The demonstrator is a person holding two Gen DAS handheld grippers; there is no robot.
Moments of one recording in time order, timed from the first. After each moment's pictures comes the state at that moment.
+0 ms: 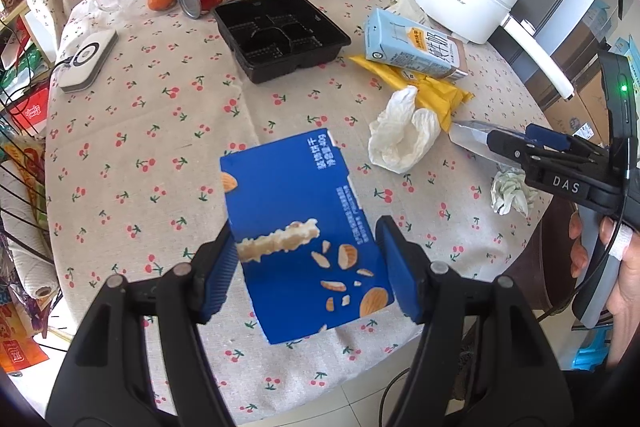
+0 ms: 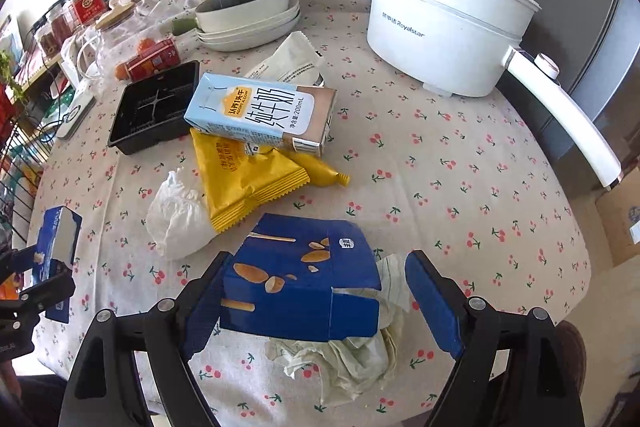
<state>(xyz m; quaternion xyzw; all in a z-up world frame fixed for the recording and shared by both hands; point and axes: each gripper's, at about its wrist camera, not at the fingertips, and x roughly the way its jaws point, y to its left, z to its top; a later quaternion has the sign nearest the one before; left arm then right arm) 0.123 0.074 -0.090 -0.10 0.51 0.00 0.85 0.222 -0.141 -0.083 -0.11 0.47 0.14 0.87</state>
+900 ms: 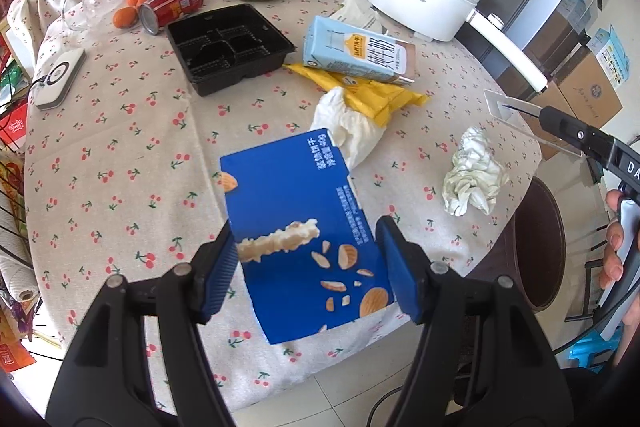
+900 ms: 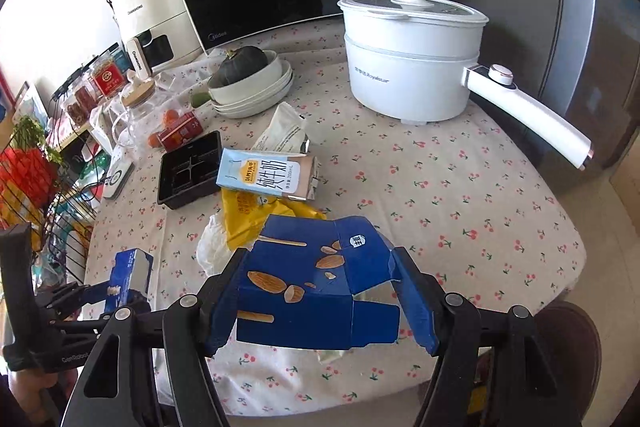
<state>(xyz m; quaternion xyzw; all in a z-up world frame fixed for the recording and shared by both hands) 0.125 0.032 -0.078 -0.10 0.50 -0.04 0.86 0.182 -0.206 -0.016 -0.01 0.41 0.16 0.90</state>
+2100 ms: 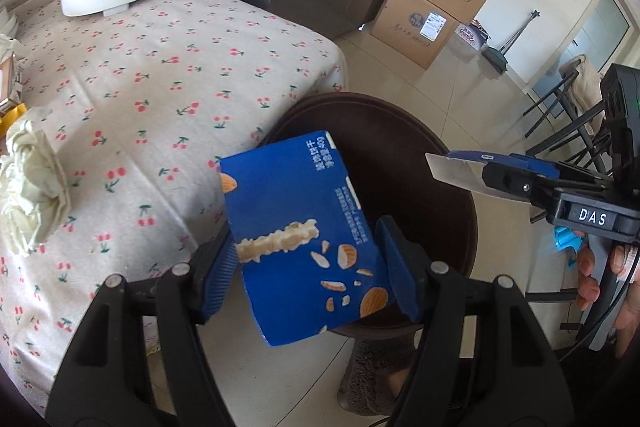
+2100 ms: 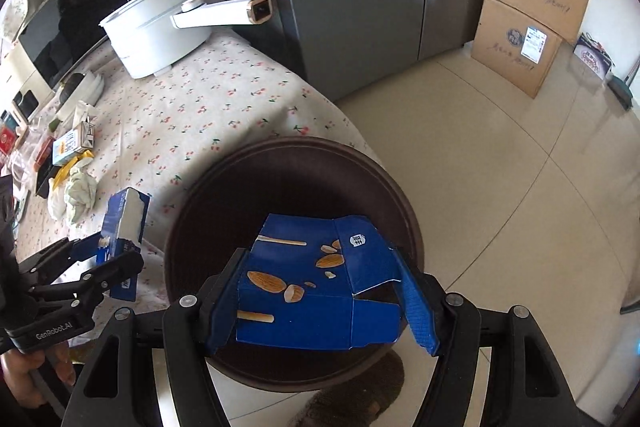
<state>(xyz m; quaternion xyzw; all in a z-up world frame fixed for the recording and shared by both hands) 0.125 -0.268 -0.113 0.00 0.48 -0.29 0.83 0.072 -0.496 -0.079 0.08 0.47 -0.04 0.88</state>
